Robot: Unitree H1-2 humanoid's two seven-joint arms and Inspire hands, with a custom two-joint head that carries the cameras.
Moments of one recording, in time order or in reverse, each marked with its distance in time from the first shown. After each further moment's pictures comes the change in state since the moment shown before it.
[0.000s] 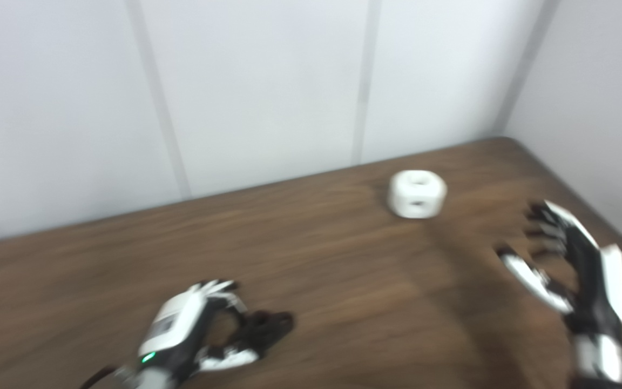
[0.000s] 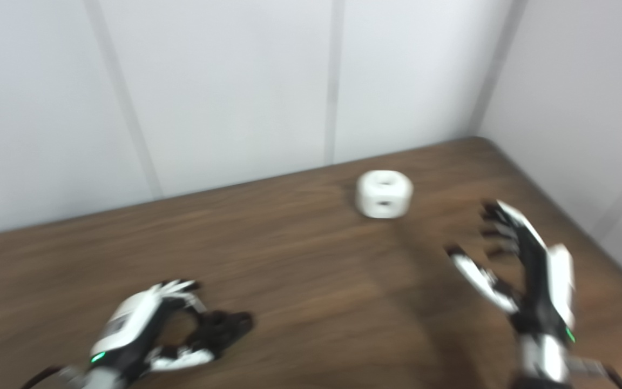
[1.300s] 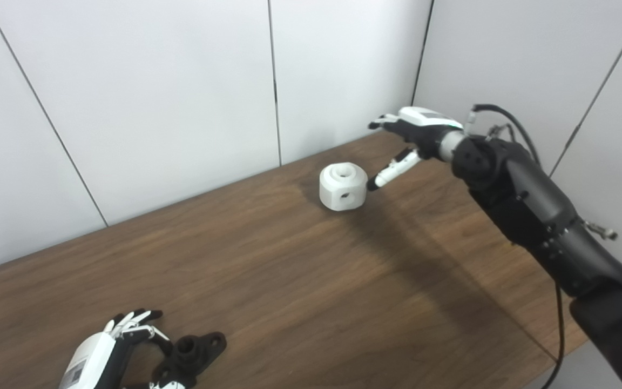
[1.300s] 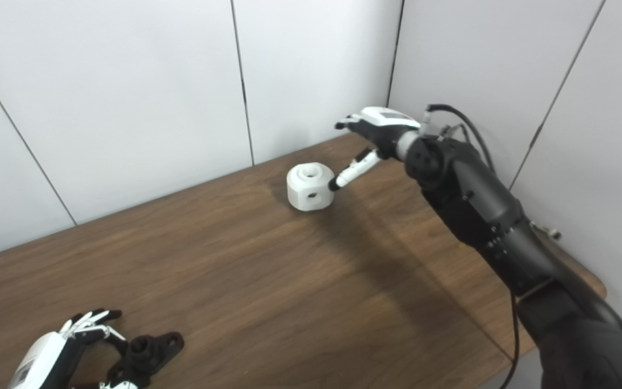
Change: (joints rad) left arm 0.012 0.013 0.080 0.022 -0.065 -0.080 -0.034; right arm -0.640 -0.643 0.481 0.472 -0.282 0.357 0.939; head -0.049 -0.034
